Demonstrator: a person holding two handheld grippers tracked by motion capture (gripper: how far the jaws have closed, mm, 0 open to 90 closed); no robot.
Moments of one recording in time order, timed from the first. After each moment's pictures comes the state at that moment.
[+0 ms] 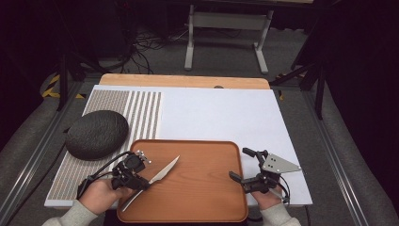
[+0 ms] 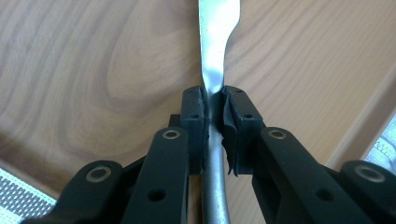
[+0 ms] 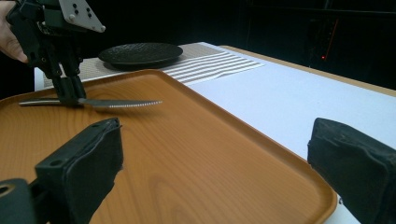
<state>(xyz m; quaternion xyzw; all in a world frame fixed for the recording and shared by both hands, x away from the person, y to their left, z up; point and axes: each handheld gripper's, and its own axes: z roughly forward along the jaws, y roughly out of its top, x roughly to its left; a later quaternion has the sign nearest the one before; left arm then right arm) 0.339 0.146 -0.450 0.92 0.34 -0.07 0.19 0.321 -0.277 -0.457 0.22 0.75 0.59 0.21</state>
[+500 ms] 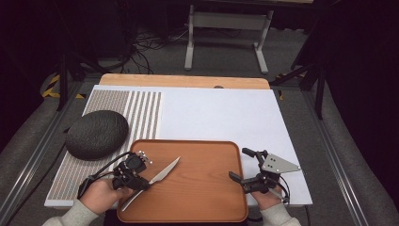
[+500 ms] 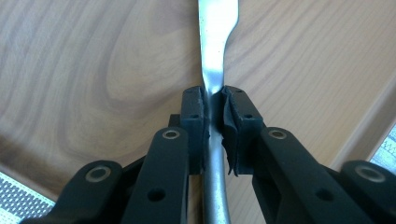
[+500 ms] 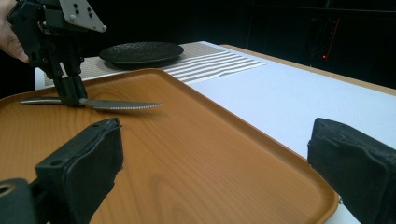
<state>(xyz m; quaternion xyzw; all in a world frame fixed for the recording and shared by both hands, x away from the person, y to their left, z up) 0.339 0.144 -0.450 0.92 0.34 -0.06 0.18 0.321 -0.276 -0.457 0.22 0.75 0.58 0.21</state>
